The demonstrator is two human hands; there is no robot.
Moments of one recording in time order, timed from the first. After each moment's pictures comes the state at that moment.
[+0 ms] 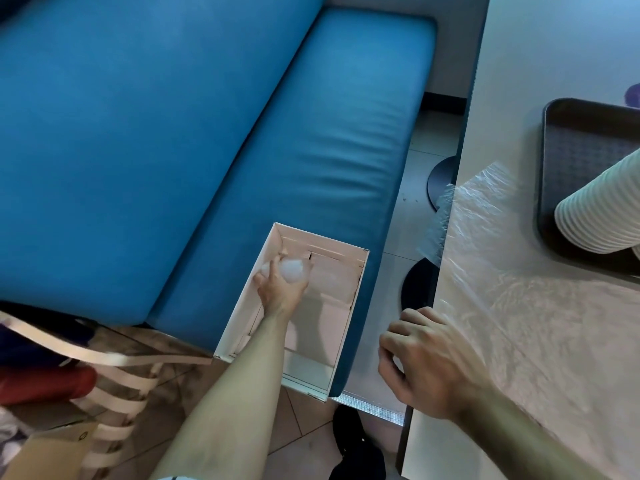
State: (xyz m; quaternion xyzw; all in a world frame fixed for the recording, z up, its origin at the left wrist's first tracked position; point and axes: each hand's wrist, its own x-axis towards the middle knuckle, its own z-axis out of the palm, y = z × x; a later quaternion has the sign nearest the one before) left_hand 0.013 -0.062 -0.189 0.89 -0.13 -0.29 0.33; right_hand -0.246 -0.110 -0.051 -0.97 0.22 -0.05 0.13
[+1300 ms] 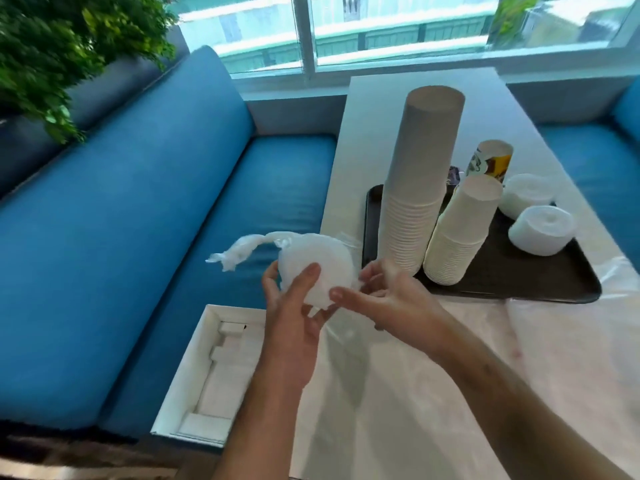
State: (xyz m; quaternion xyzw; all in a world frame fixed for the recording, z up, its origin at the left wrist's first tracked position) left_hand -0.237 -0.110 0.109 0.48 -0.11 -0.48 0.73; right_hand -0.373 -0.181 0.129 -0.68 0.44 -0.16 0.56
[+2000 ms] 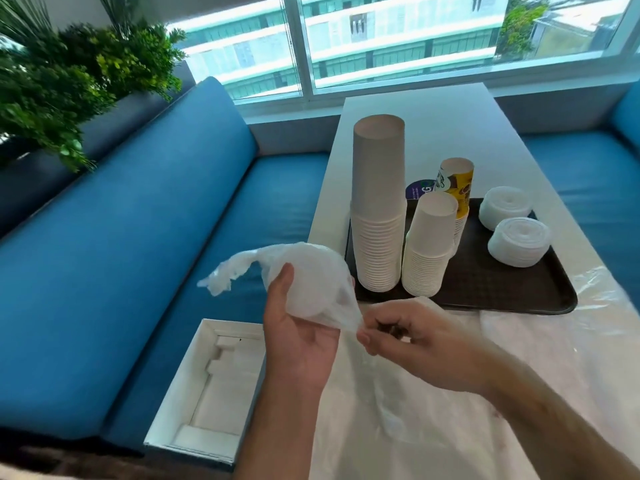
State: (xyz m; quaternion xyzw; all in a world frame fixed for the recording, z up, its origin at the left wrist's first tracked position) left_hand -0.308 -0.130 0.141 0.32 -0.03 -0.50 0.80; right_hand -0.463 -0.193 0.143 -0.83 0.22 -0.15 0.49
